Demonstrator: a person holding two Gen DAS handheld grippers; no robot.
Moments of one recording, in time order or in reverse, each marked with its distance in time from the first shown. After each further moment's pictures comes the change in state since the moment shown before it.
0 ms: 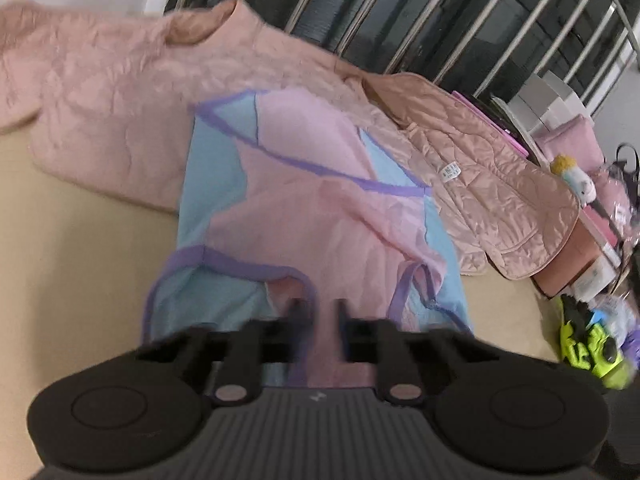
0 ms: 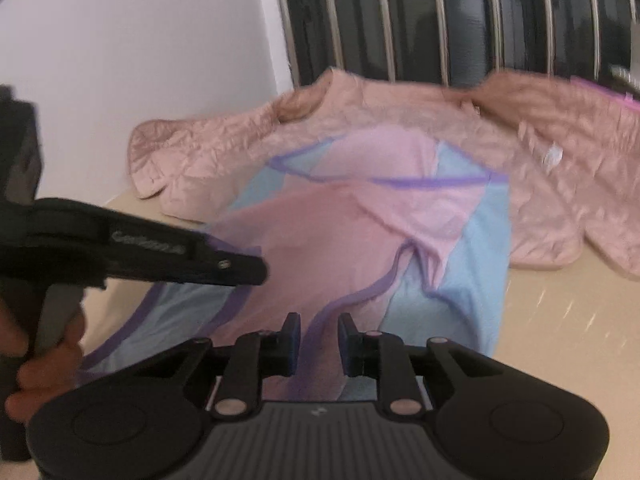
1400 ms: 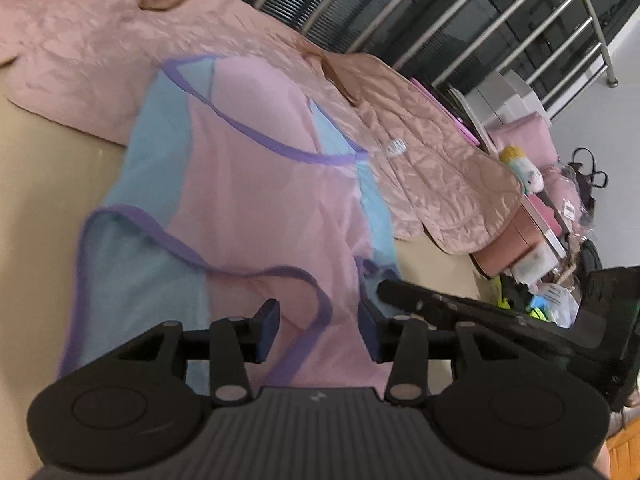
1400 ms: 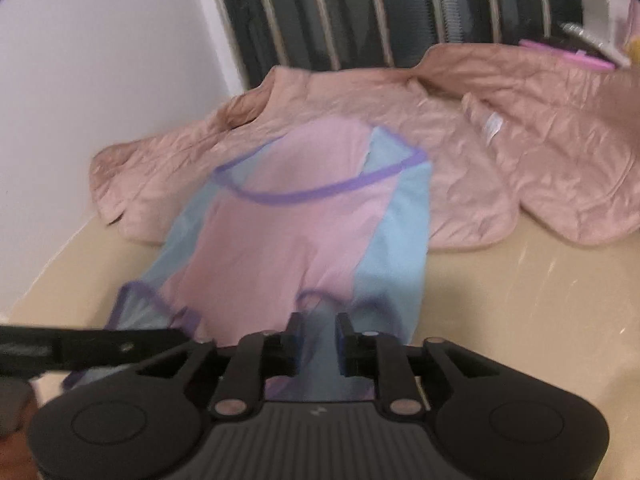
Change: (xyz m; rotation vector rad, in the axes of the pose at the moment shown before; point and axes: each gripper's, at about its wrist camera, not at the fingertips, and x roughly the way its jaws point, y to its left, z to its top) left arm -0.017 -0.017 -0.031 -0.039 0.048 -0.167; right arm -0.025 -0.055 0.007 0.115 0.035 -0.010
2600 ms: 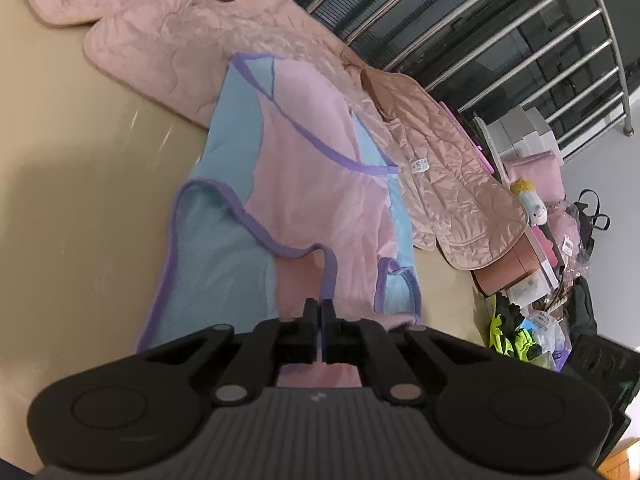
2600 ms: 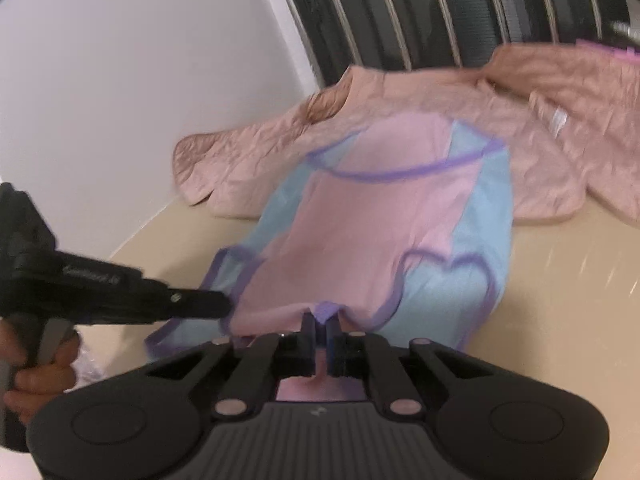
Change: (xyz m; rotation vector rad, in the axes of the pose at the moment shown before) left arm -0.048 0.035 -0.006 -0.138 -0.020 0.020; right arm -0.021 0.031 -0.030 -0.061 -0.035 0.175
